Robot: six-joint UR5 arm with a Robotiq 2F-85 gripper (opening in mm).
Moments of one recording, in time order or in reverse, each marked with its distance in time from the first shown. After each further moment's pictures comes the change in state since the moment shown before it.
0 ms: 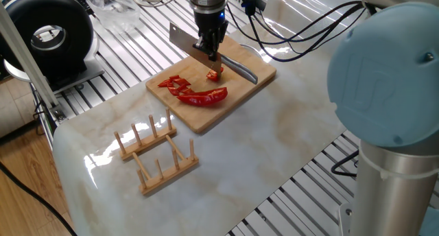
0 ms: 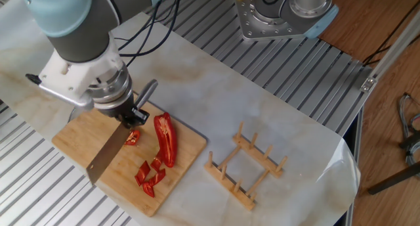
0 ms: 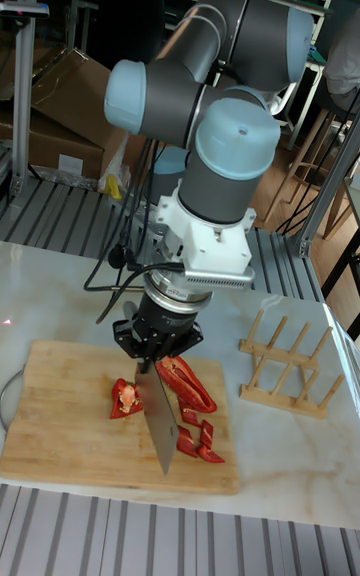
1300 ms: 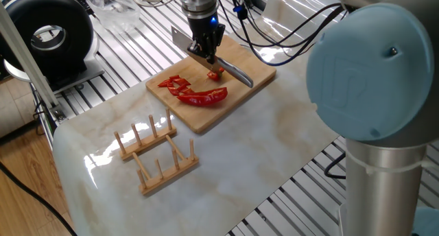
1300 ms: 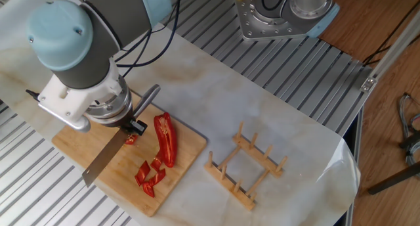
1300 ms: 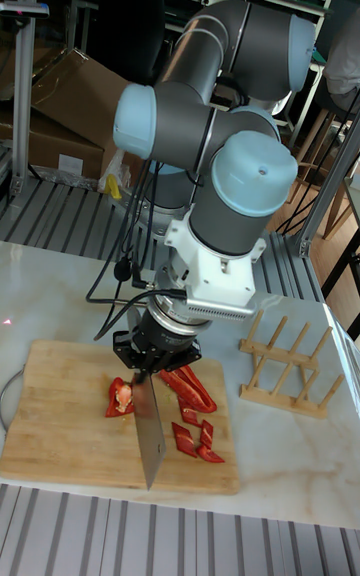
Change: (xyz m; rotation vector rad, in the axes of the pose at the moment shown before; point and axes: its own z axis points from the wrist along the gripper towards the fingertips) arm -0.004 -0.002 0.016 0.046 0.060 0.076
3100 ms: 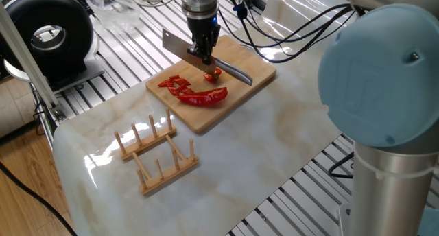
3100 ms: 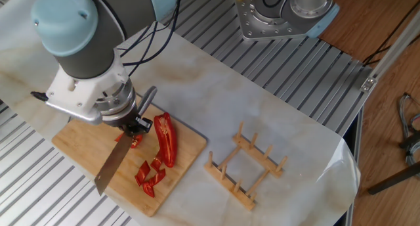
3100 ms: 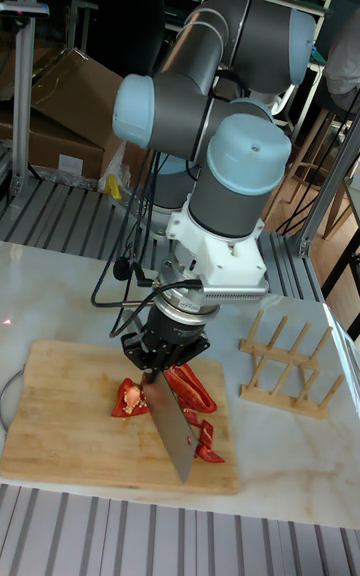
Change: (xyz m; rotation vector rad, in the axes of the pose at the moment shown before) arm -0.001 0.013 -0.010 -0.040 -0.069 -0.180
